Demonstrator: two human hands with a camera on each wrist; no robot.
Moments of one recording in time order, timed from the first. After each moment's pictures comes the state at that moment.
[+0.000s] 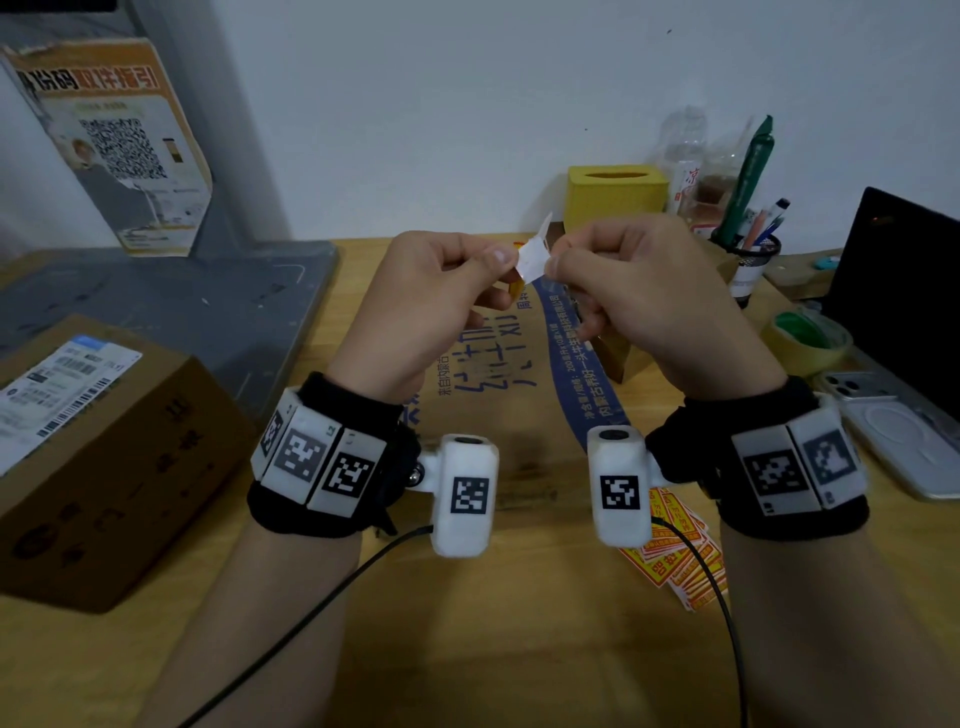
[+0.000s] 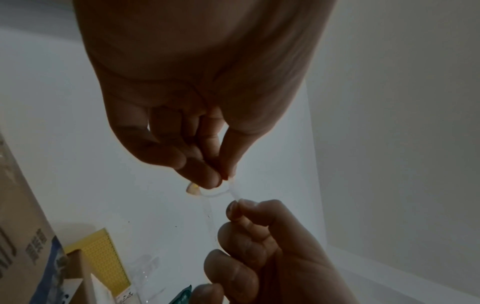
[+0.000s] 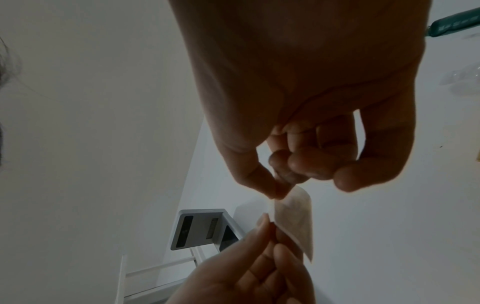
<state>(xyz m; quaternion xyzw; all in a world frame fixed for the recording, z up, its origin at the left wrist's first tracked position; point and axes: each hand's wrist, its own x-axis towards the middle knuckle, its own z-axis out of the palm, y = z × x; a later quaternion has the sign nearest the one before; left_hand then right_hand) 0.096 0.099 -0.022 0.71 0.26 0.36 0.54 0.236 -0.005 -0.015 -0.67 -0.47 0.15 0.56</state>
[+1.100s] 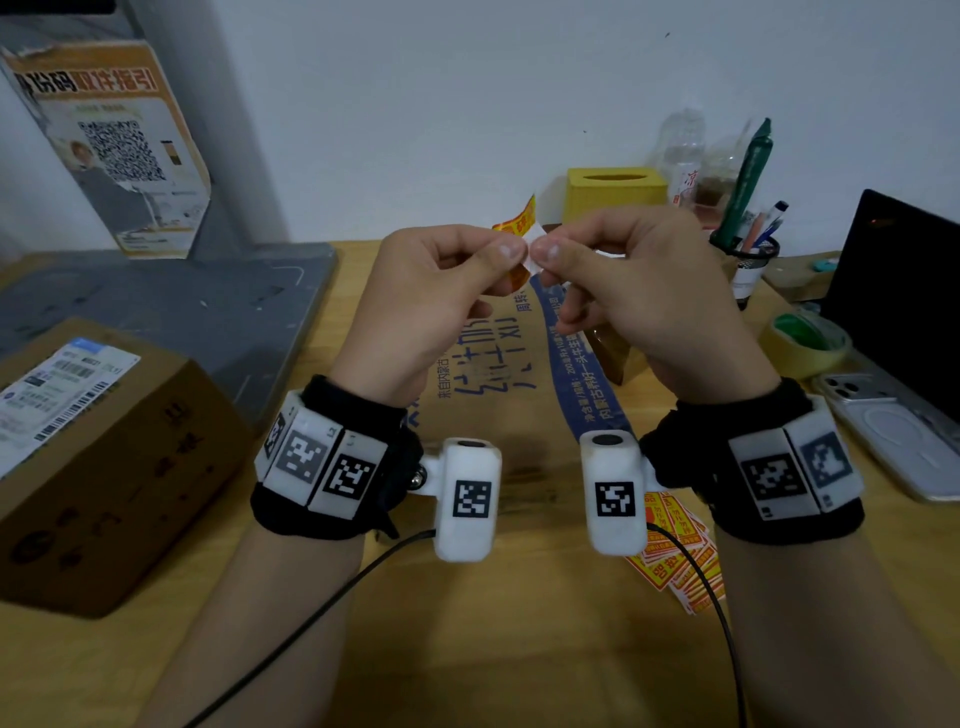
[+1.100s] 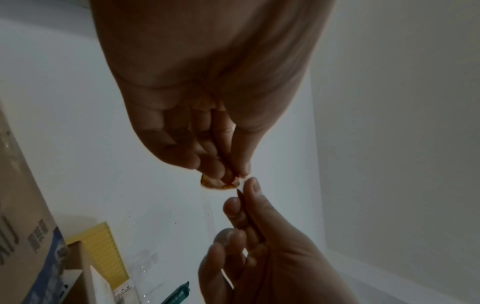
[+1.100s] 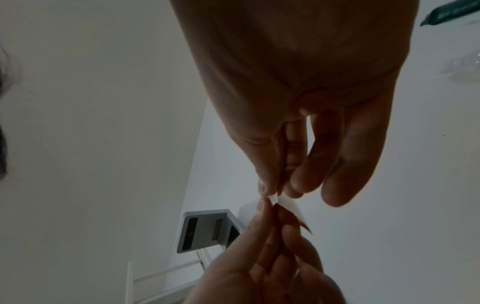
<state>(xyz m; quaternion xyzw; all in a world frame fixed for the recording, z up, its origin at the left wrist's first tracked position) 0.098 0.099 -0.023 0.69 0.22 0.40 0.56 0.231 -0.007 -0.011 -0.62 -0.48 0.15 0.61</state>
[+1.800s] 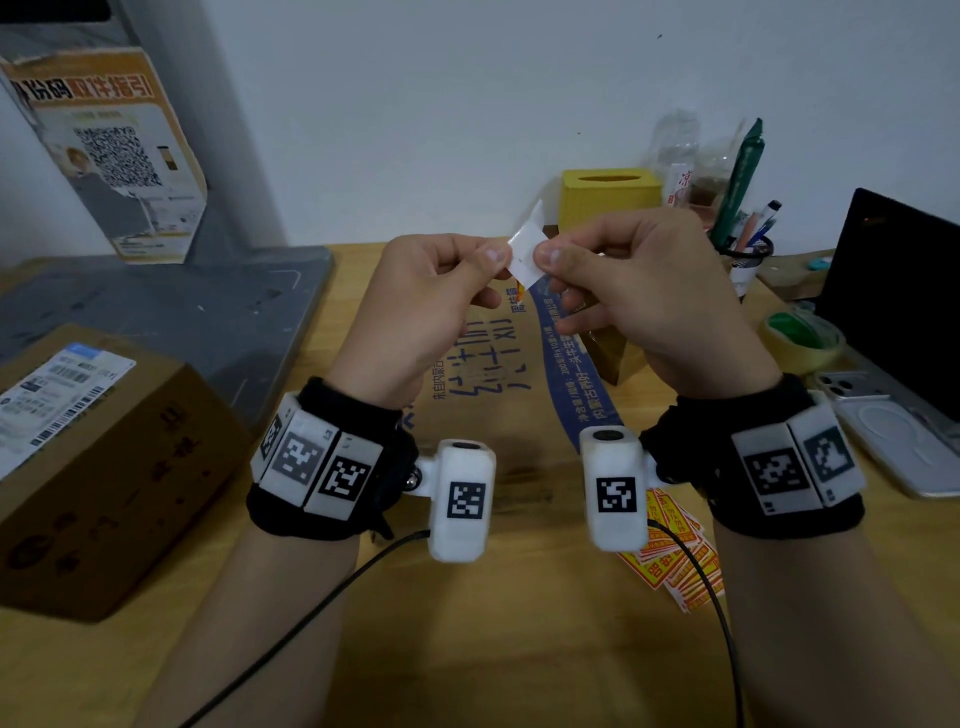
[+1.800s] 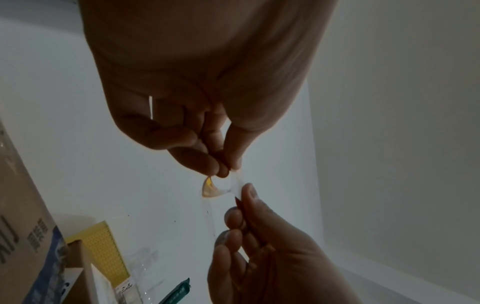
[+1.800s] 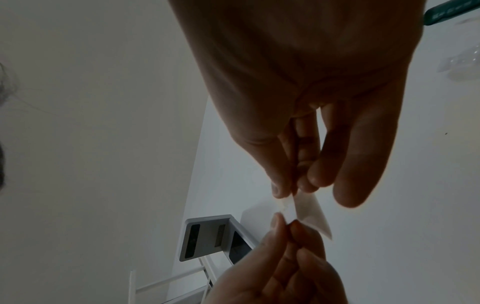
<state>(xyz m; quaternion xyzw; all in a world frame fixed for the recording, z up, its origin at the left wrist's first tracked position) 0.099 0.093 -0.020 0.72 0.26 0.38 0.52 0.238 -0.009 -0.011 -0.62 -0.45 0.17 0.61</state>
